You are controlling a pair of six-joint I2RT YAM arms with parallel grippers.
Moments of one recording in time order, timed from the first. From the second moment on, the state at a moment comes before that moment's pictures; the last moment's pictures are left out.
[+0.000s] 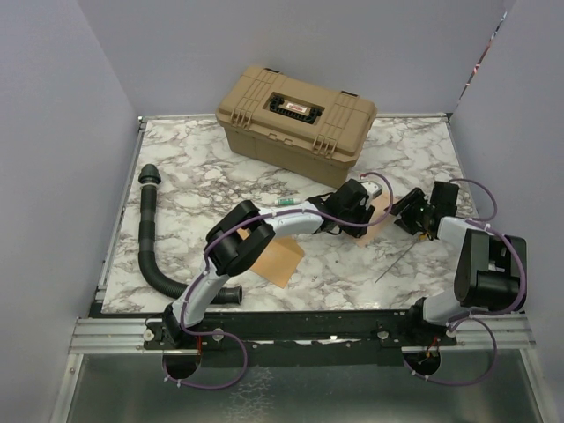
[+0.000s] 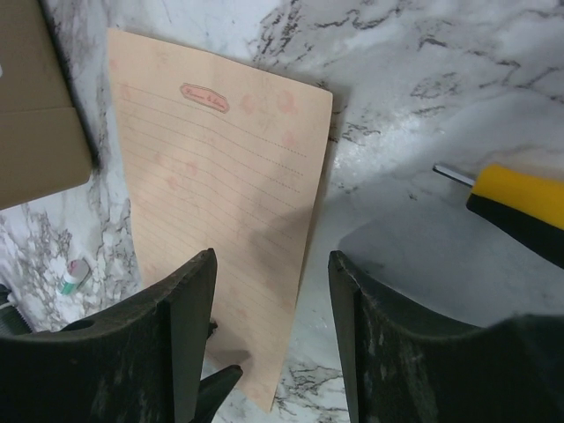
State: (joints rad) left arm -0.97 2.25 1.63 -0.09 0.14 -0.29; right arm -0.20 1.49 0.62 0.03 -0.32 0.68
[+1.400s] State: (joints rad) left arm -0.97 2.26 1.66 -0.16 0.19 -0.17; right arm -0.22 1.77 0.50 0.69 -0.72 0.78
